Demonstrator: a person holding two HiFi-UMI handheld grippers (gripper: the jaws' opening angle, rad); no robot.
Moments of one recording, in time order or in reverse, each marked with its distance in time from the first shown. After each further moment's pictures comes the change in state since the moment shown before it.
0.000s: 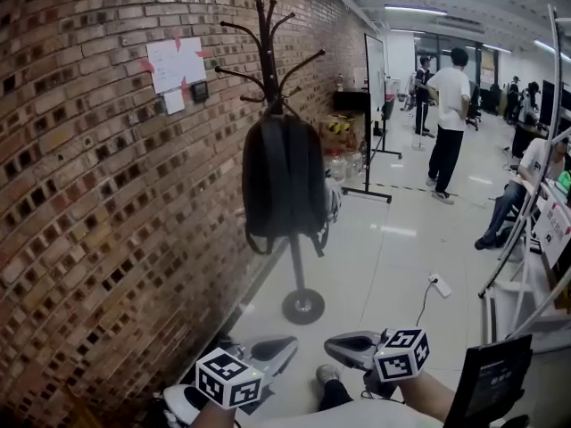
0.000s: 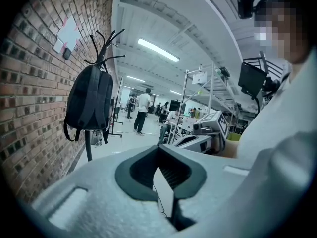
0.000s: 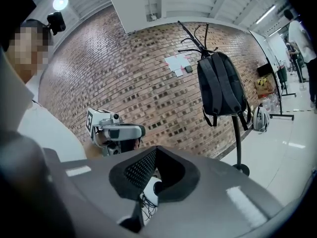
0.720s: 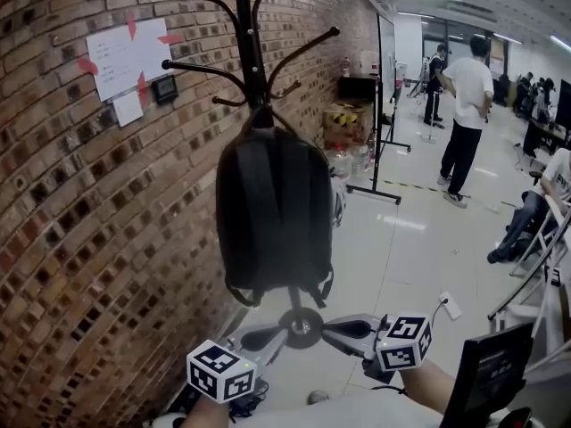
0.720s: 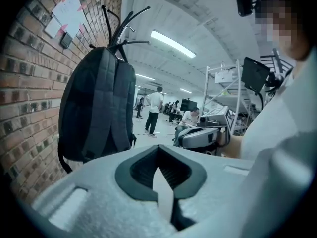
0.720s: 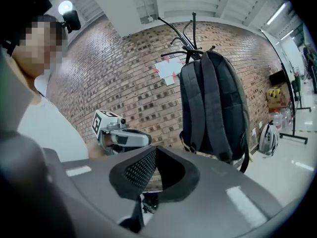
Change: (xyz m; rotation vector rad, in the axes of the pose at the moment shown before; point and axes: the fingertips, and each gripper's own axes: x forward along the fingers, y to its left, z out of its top) left arm 0.154 0.222 0.107 -0.028 0.021 0.098; right arm 0.071 -0.227 0.165 -0.105 -0.029 0.082
